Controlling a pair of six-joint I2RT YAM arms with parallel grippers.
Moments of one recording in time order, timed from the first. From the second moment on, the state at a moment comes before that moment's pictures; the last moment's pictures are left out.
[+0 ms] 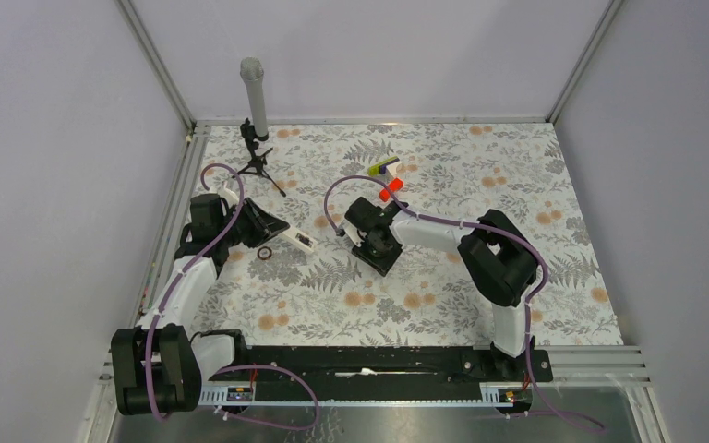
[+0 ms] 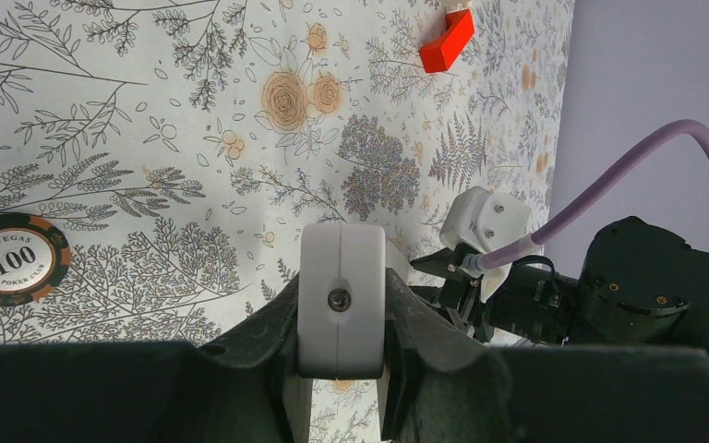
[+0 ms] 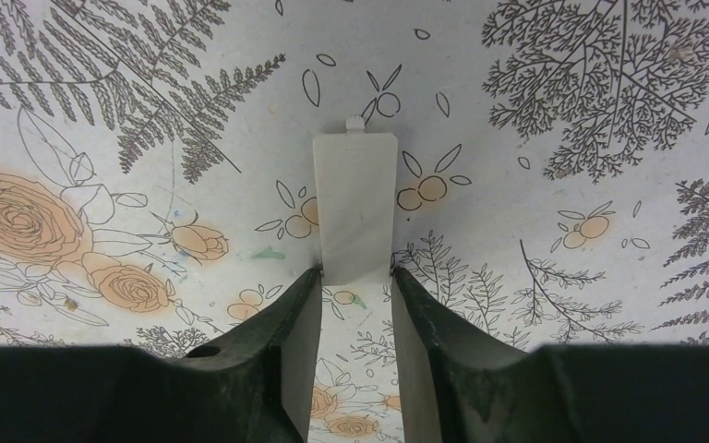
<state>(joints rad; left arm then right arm) 0.06 1.10 0.59 -0.13 0.61 -0.69 0.85 1.95 1.31 -0.74 0.00 -0.12</state>
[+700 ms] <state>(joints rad) -0.20 1.25 0.59 0.06 0.62 -0.74 0.85 1.65 1.22 -0.75 0.00 -0.10</state>
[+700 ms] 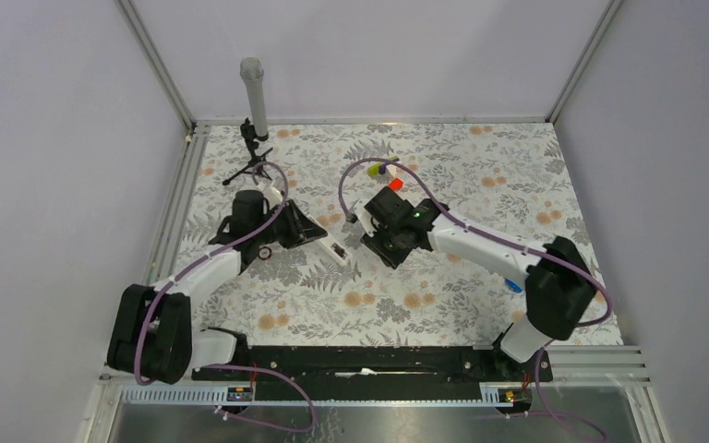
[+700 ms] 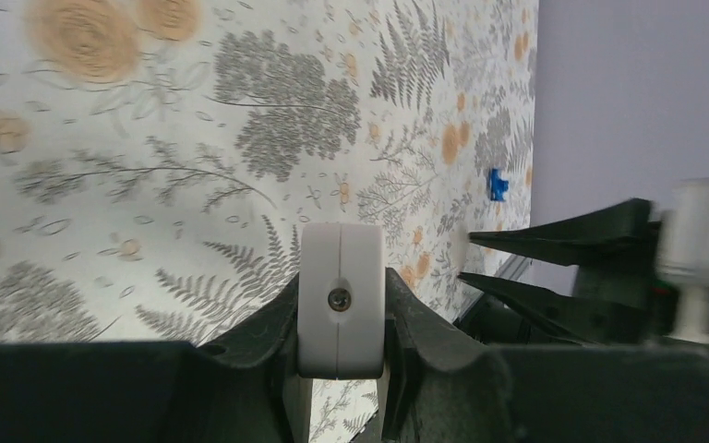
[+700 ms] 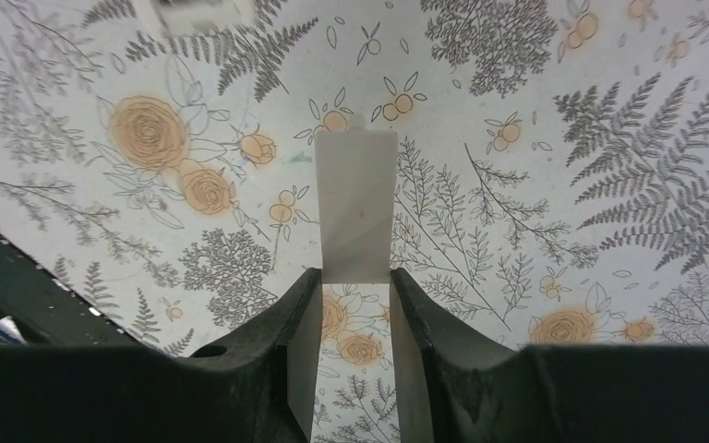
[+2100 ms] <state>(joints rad) -0.43 1.42 0.61 0.44 0.67 -0.95 0.86 1.61 1.29 -0.83 -0.09 -0.04</state>
